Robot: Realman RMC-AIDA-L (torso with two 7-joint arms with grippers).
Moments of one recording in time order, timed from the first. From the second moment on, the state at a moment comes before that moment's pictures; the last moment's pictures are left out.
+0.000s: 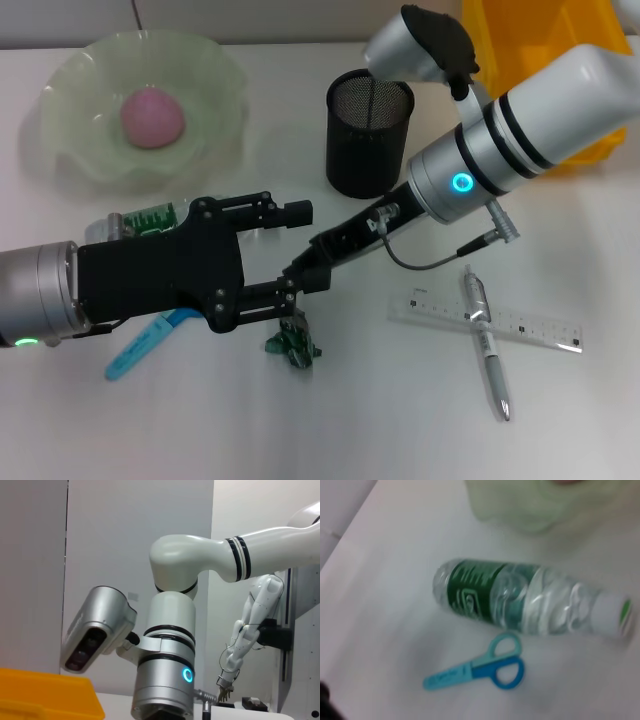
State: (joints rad) left arm -0.39 -2.07 1.08 0.61 1.54 1.70 -1.05; right arm 0.98 2.09 -1.37 -0.50 -2.03 -1.26 2.47
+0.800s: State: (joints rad) left arm -0.38 -2.07 1.03 0.61 1.53 1.70 -1.04; right arm 1.03 2.09 -1.52 -0.51 -2.03 -1.28 2.56
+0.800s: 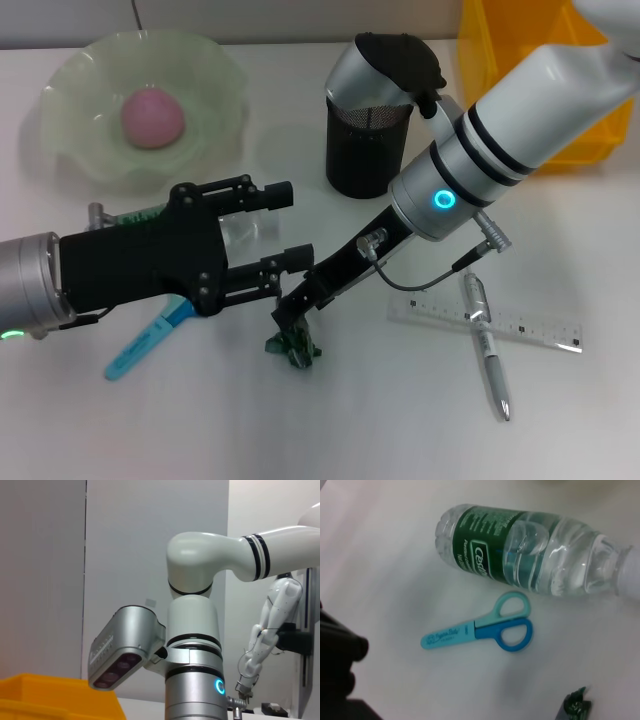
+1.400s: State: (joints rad) left arm -0.37 -2.07 0.99 0.61 1.53 1.70 -1.02; right arm 1.05 2.09 -1.59 -0.51 -2.01 -1.27 2.60
